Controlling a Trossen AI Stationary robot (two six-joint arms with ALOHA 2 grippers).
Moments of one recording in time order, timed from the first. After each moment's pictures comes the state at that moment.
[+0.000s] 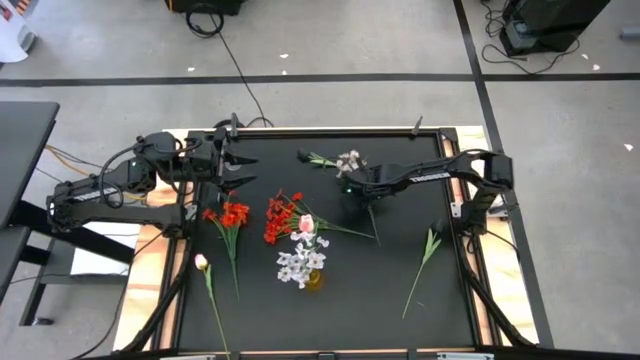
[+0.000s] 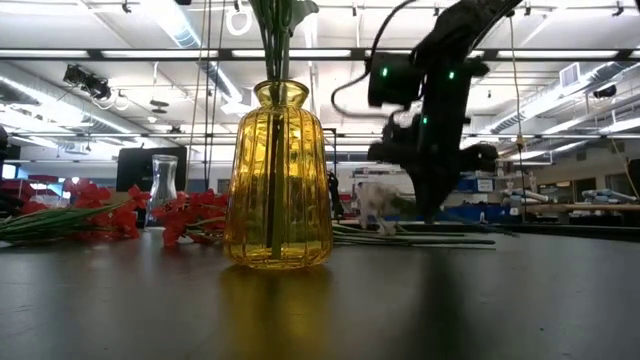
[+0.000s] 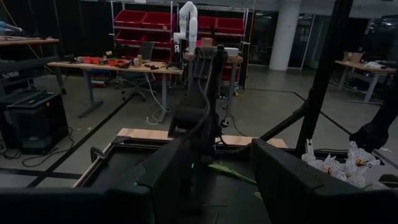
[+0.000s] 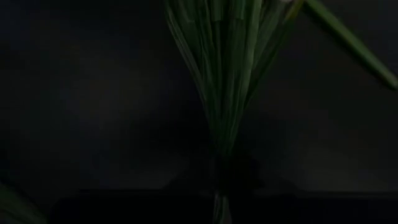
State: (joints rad) left arm 0.21 0.73 0.92 -0.17 0.16 -0.06; right arm -0.19 1.75 1.09 -0.72 0.21 0.97
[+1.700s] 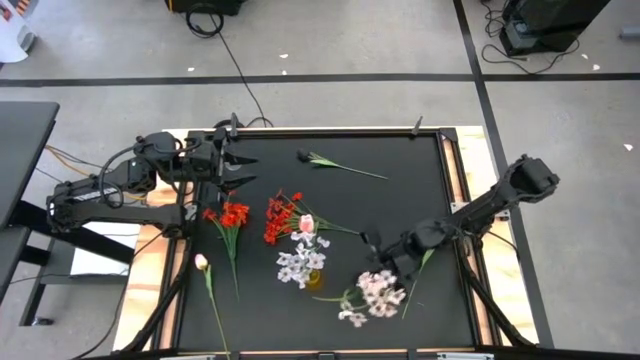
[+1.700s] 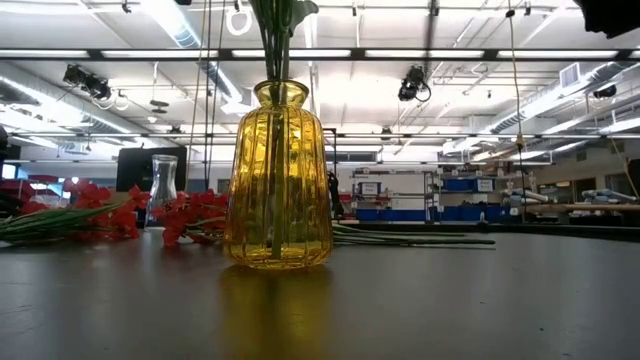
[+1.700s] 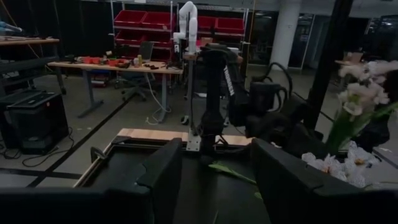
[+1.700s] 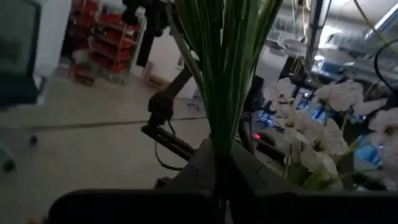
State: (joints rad) left arm 0.21 0.73 0.92 -0.17 0.16 -0.06; right arm 0.42 1.46 0.61 1.00 -0.12 -0.38
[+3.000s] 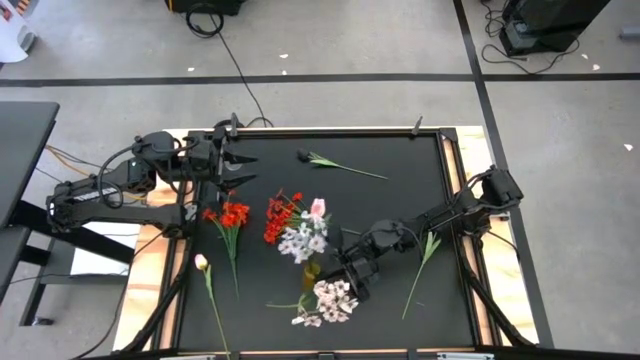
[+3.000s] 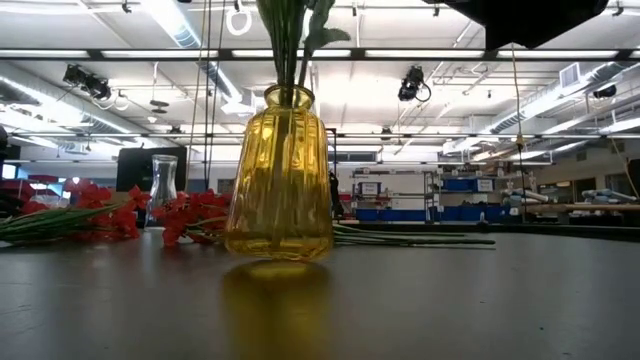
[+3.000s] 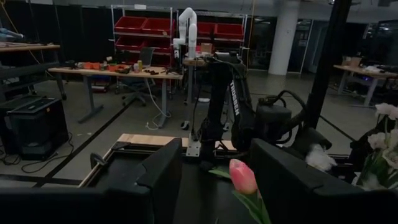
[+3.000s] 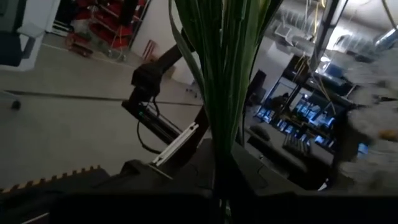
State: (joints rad) left arm 0.21 0.73 0.92 -0.15 0.16 -0.06; right arm 0.31 1.77 0.89 0.97 -0.26 -0.47
